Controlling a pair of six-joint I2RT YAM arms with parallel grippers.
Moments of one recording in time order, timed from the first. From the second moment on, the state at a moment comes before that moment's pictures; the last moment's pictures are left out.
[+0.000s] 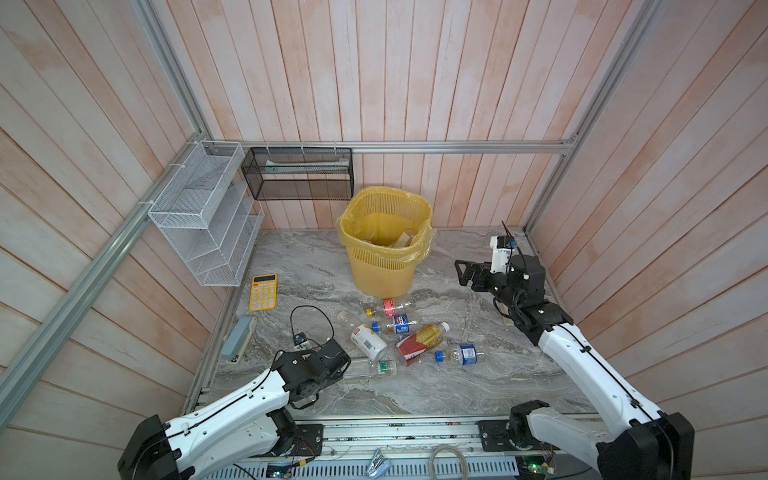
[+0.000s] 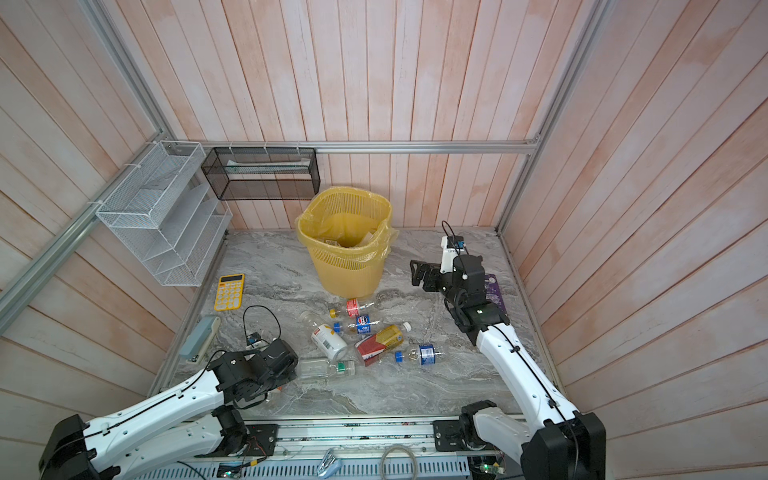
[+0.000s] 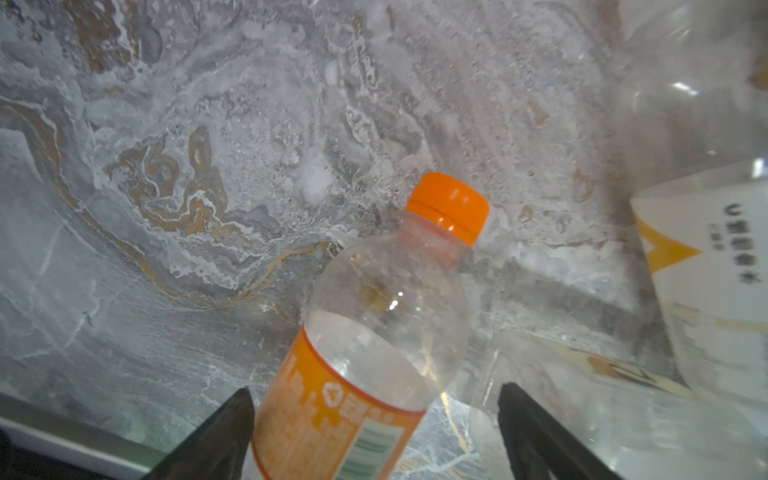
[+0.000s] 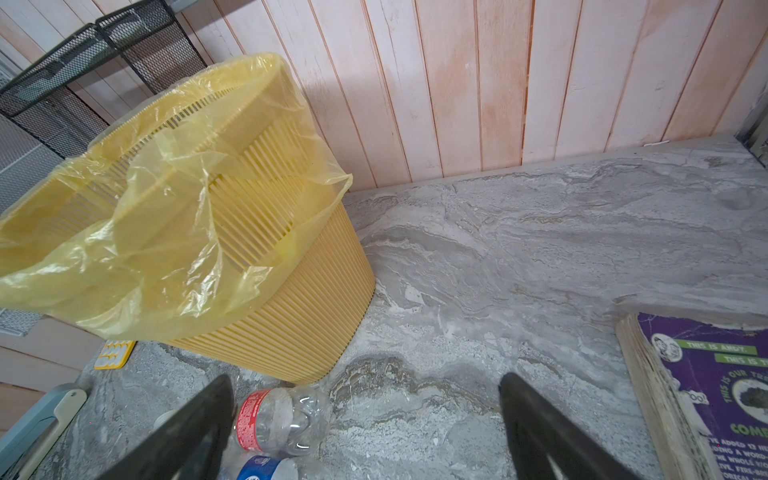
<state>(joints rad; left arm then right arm) -0.85 0.92 0.54 -0.99 -0.32 -1.23 0.28 1.10 0.88 -0.13 -0.12 0.35</state>
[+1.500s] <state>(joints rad) -0.69 1.14 1.36 -0.01 -0.49 -0.21 0.27 0.90 0.78 -0.16 0.00 0.37</state>
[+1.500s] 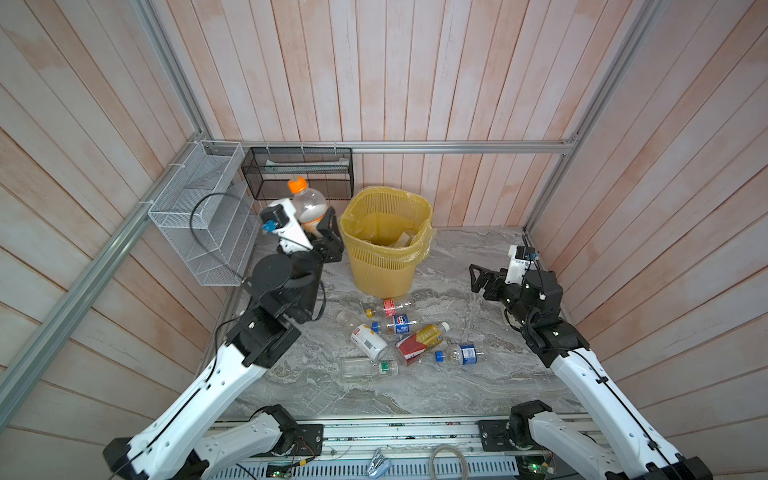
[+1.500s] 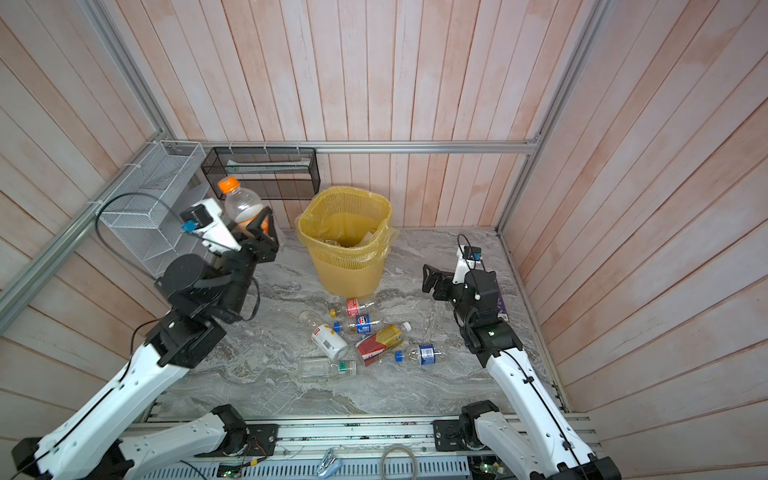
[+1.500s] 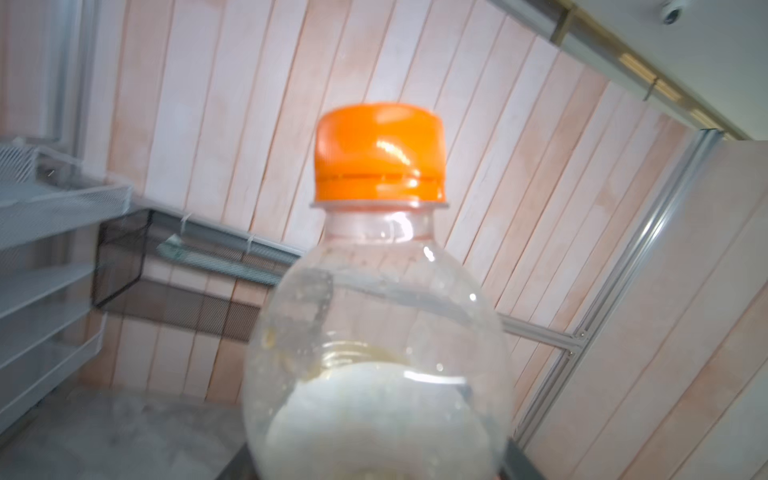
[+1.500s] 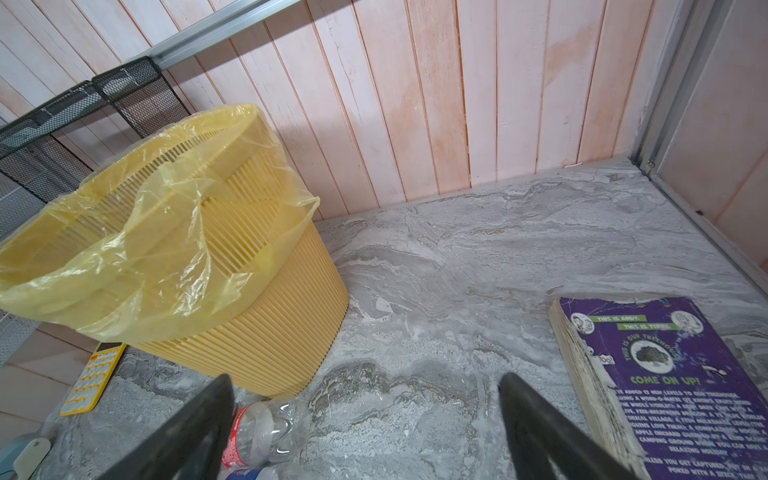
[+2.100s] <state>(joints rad) -0.53 1.45 1.58 -0.35 -0.10 -0.28 0.26 0.84 0.82 -0.28 0.06 0.40</state>
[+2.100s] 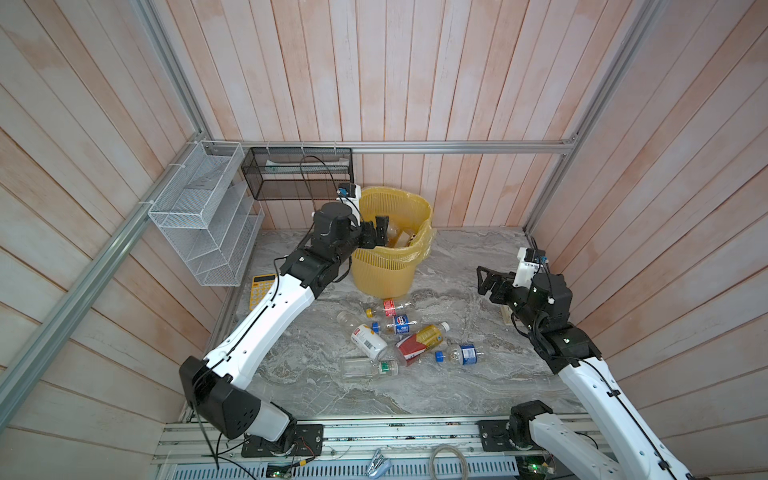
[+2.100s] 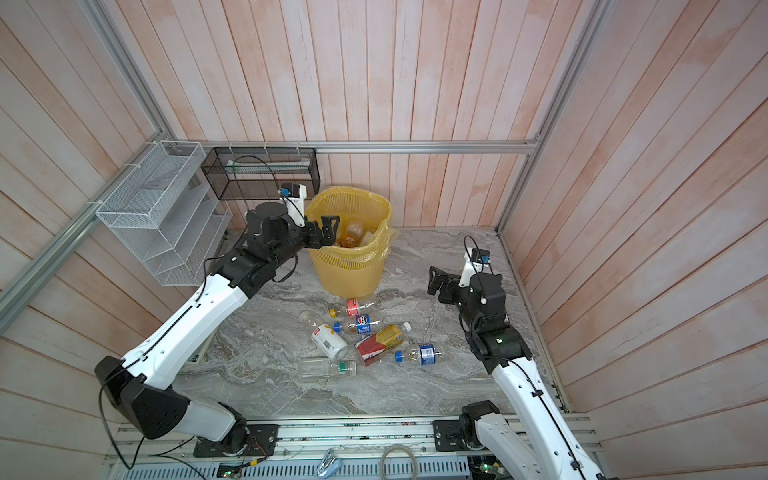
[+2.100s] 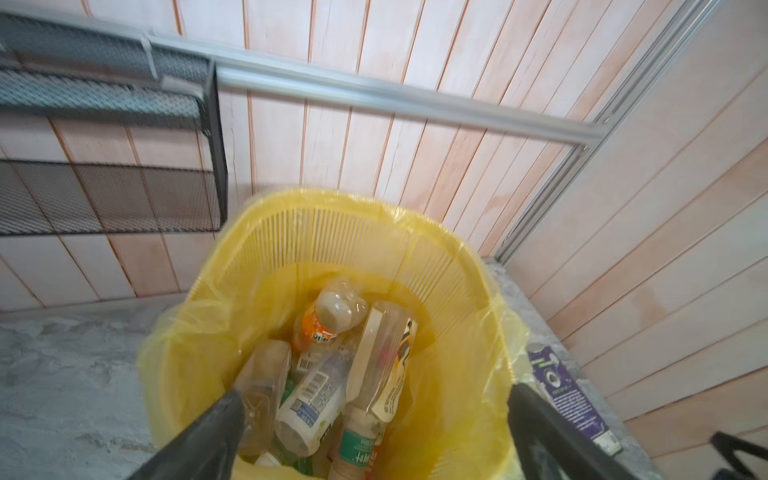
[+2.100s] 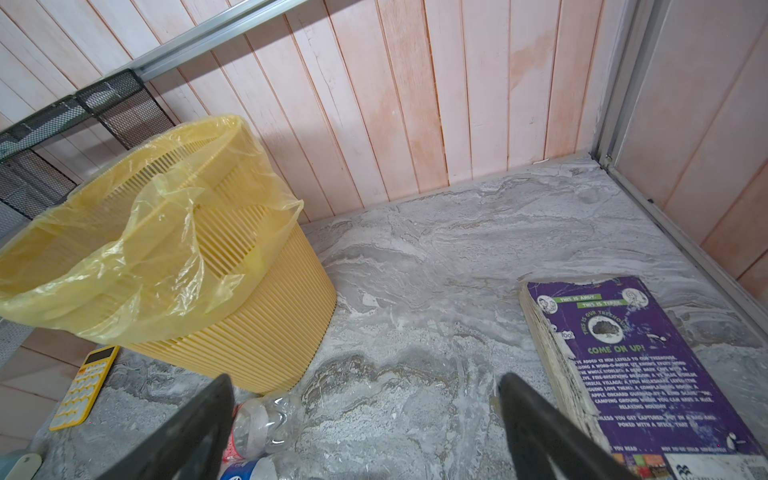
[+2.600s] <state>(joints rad) -0.53 1.29 1.31 -0.24 -0.12 -0.26 0.26 0.74 0.63 -0.43 0.03 0.70</state>
